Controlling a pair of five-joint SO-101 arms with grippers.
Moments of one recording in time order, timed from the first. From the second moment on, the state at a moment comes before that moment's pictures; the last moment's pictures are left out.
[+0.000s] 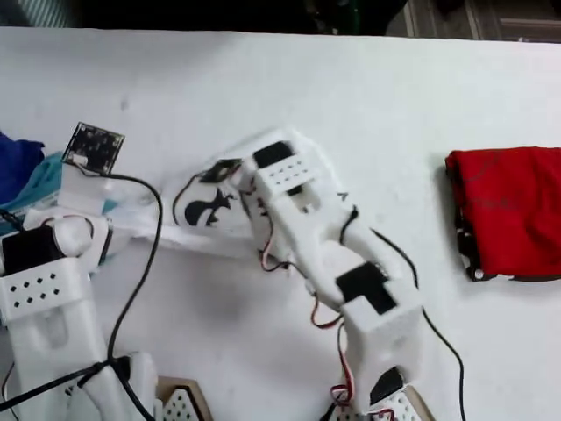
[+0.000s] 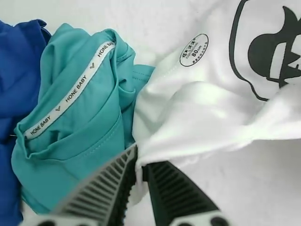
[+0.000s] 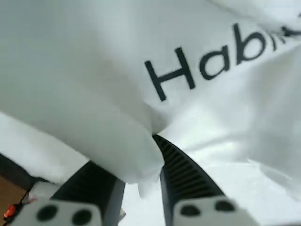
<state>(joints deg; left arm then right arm) -24.9 -42.5 40.2 75.7 -29.7 -30.5 19.6 -2.6 95.6 32.6</state>
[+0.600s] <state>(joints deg) -24.9 -42.5 40.2 75.7 -29.7 -29.0 -9.9 17.9 98.0 31.3</state>
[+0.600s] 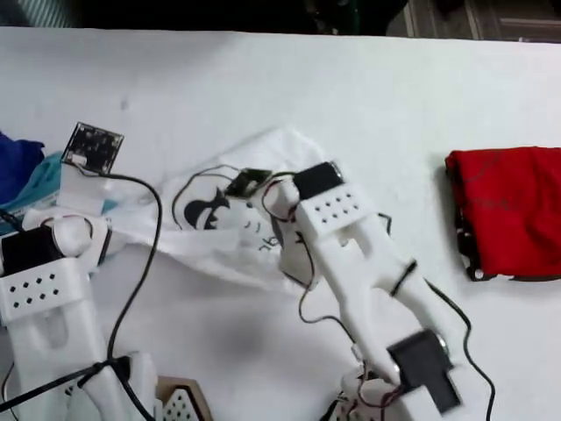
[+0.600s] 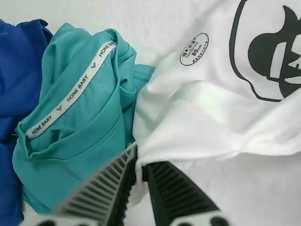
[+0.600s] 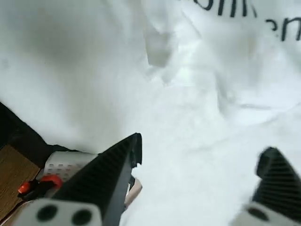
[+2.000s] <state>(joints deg) -24.9 -42.5 40.2 75.7 -29.7 -39.4 19.7 0.4 95.0 19.2</state>
